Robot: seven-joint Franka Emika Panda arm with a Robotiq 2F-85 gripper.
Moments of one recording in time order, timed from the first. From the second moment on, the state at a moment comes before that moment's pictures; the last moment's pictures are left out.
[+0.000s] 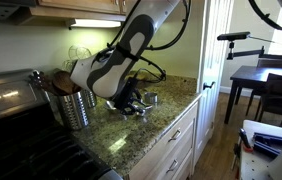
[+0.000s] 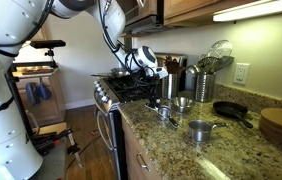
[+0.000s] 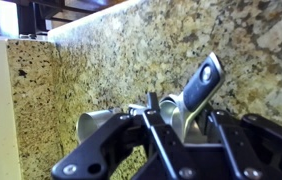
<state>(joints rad) 0.25 0.63 0.00 -1.70 -0.63 1.75 0.76</state>
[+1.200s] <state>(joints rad) 0.16 0.57 -0.08 -1.65 -0.42 1.77 0.77</state>
